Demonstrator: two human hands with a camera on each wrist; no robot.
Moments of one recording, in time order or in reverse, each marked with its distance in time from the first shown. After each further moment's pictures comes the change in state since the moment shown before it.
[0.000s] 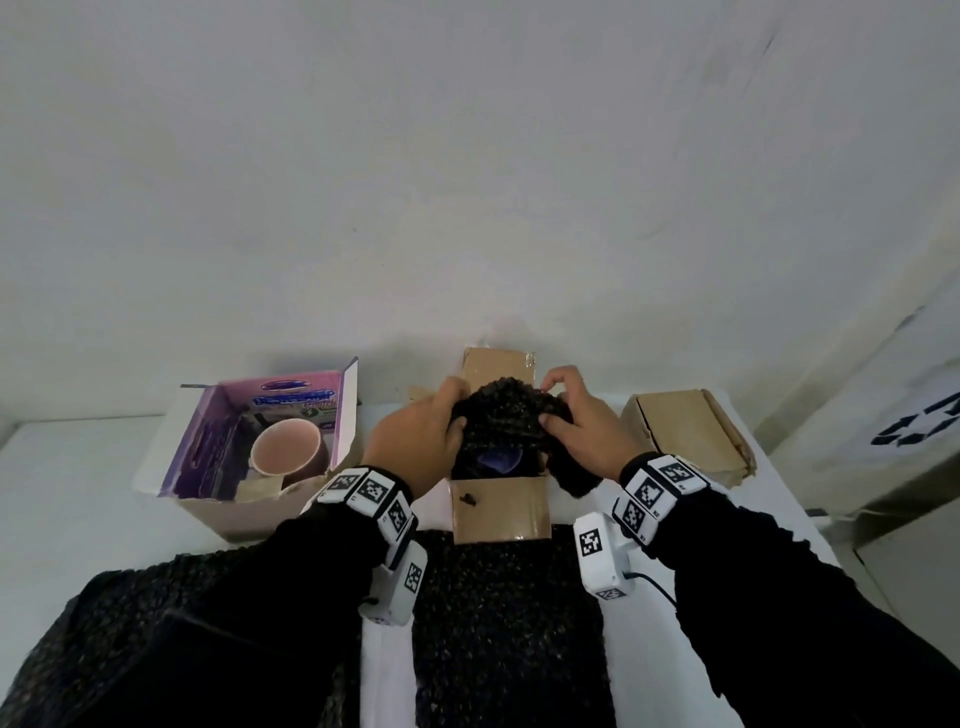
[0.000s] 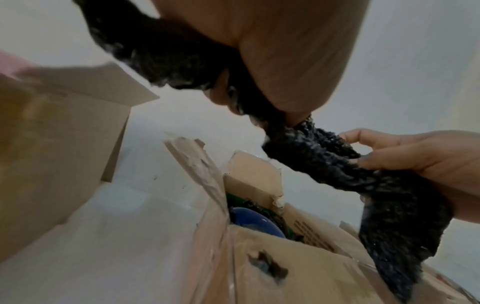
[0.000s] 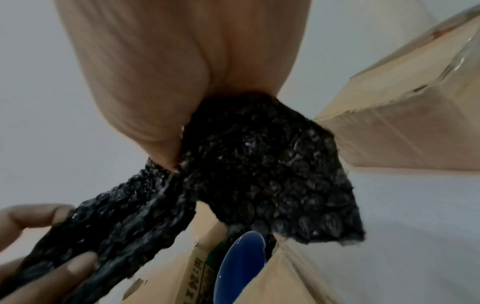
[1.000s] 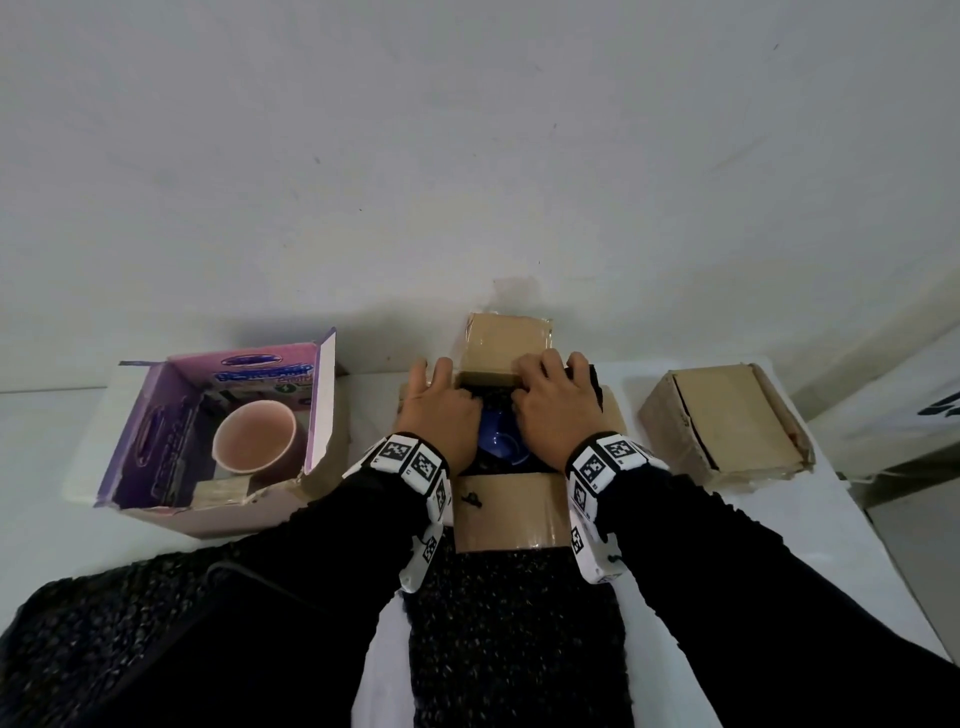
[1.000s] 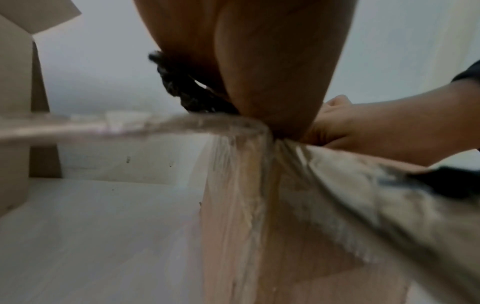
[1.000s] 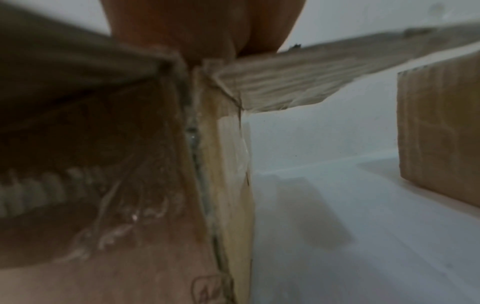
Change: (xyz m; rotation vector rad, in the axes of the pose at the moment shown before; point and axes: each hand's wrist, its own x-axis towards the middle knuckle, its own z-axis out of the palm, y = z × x) left_hand 0.052 -0.015 0.070 0.562 -0.333 0.043; right_hand 0.071 0.037 0.076 -1.056 0.100 -0.206
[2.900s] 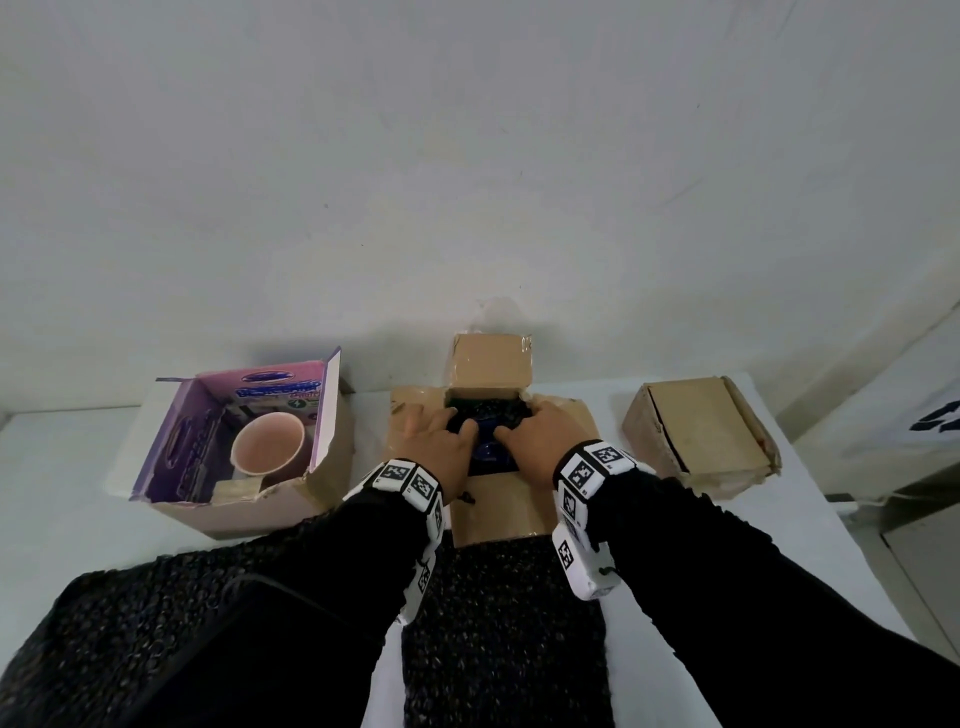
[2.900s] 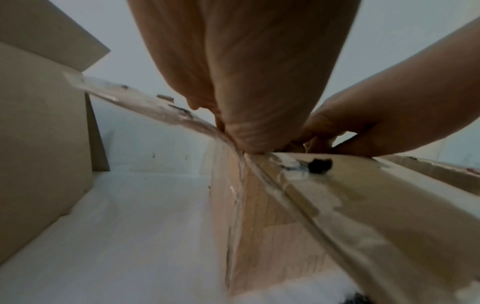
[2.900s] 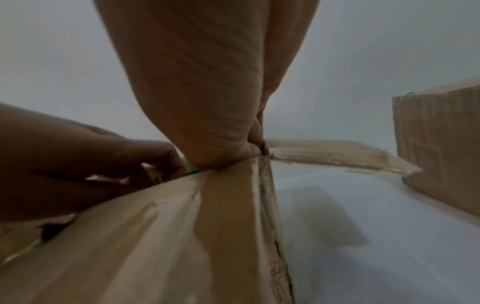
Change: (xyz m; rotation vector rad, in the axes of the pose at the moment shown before) left_hand -0.028 0.015 -0.004 -0.032 -0.135 -0.004; right_hand -0.023 0.006 -0.042 -0.024 -0.349 -0.316
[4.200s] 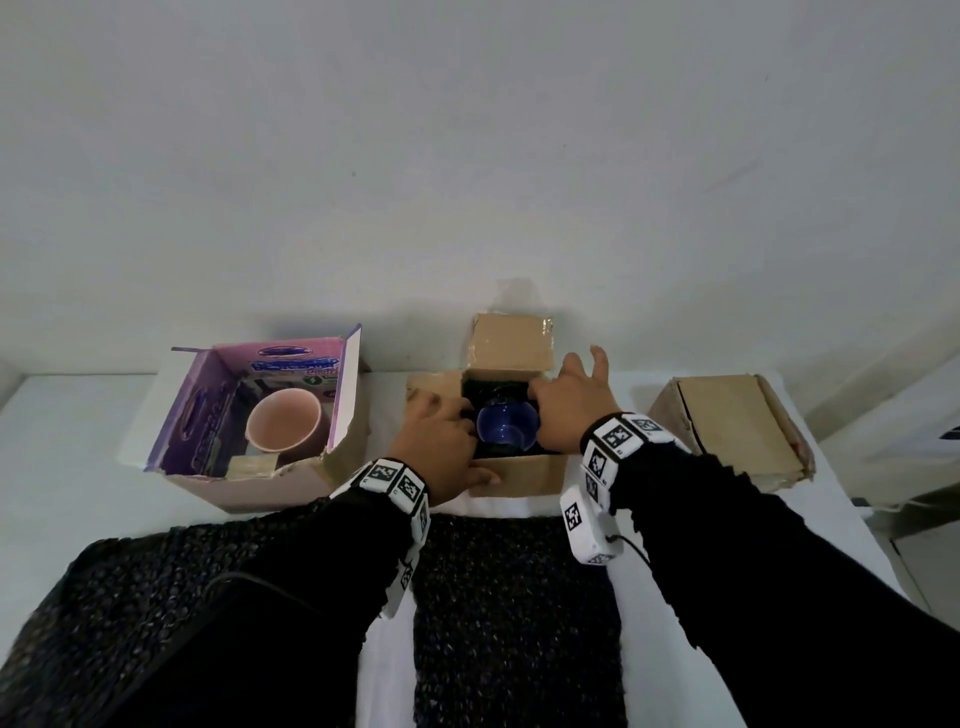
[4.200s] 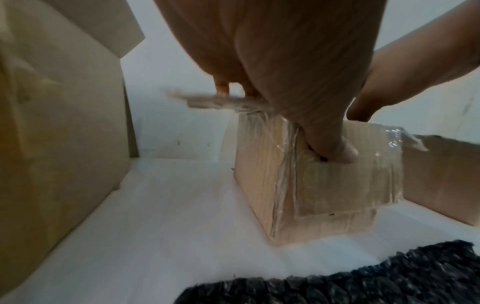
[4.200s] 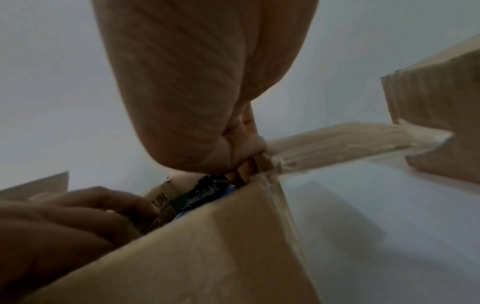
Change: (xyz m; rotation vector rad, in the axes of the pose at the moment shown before) left_hand -0.004 -0.022 0.028 0.021 0.180 0.180; right_hand 0.019 0.015 -0.001 0.274 0.040 0.283
